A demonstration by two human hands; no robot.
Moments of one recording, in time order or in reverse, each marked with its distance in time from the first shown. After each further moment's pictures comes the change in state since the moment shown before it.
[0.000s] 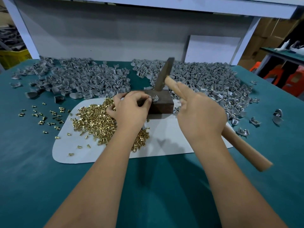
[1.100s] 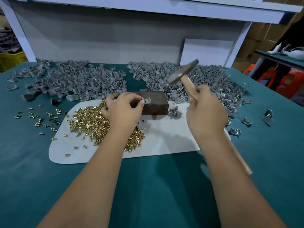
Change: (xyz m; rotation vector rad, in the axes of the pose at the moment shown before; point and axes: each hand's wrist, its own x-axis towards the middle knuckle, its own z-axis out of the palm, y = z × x) left_hand -0.001 -0.001 -0.010 0.032 -0.034 0.004; right_hand 0.009 0.030 0.008 0.203 0.005 0.178
